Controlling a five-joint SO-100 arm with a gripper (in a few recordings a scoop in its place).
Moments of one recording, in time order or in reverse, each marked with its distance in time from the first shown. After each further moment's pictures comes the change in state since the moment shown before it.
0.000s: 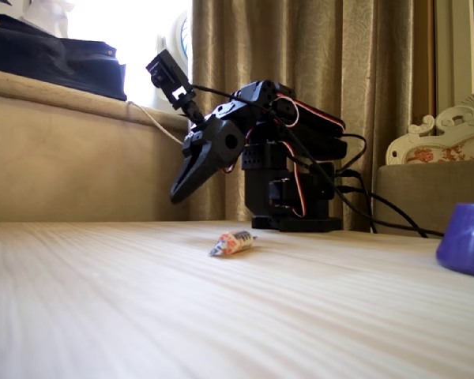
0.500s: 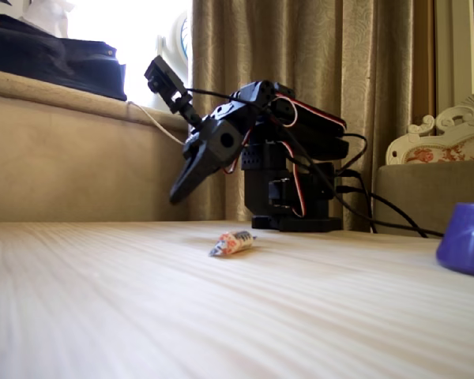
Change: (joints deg) arm -0.9 0.1 -1.1 3.2 8.3
